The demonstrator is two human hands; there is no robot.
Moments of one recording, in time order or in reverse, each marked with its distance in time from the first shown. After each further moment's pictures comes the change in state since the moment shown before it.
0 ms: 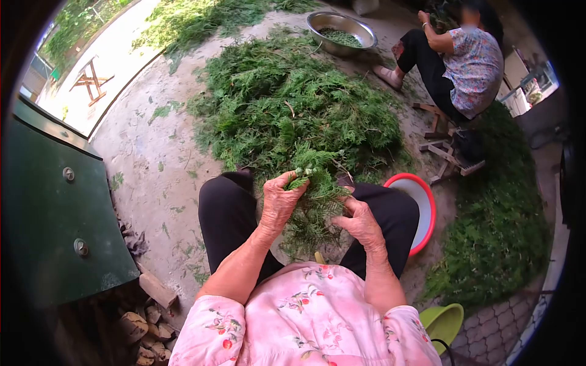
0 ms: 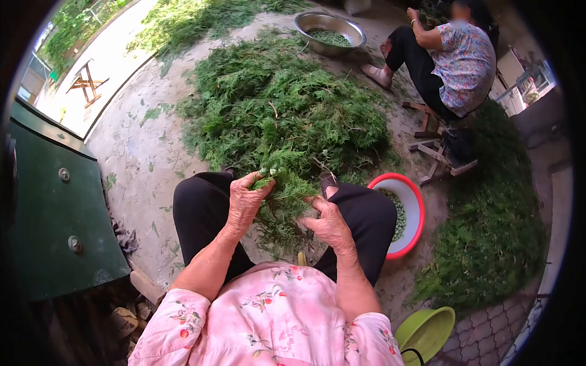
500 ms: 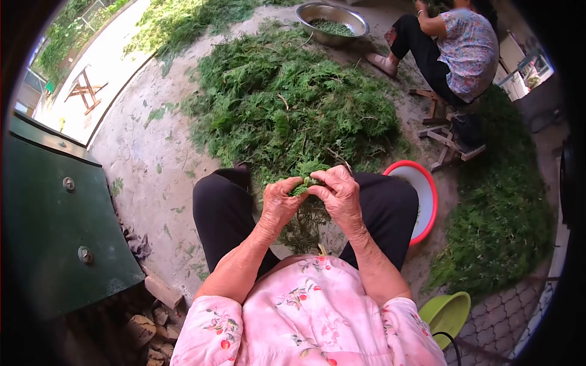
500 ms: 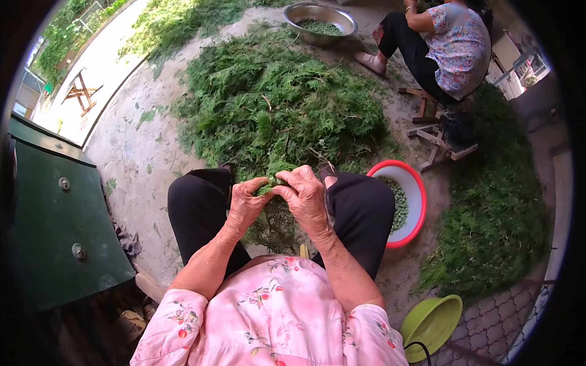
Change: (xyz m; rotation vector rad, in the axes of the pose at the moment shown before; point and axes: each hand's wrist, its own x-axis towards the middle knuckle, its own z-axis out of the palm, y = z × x) left_hand -0.015 -0.022 0.008 0.233 -0.108 0.189; right_hand 0.025 -0.035 0.029 -0.263 0.309 -0.349
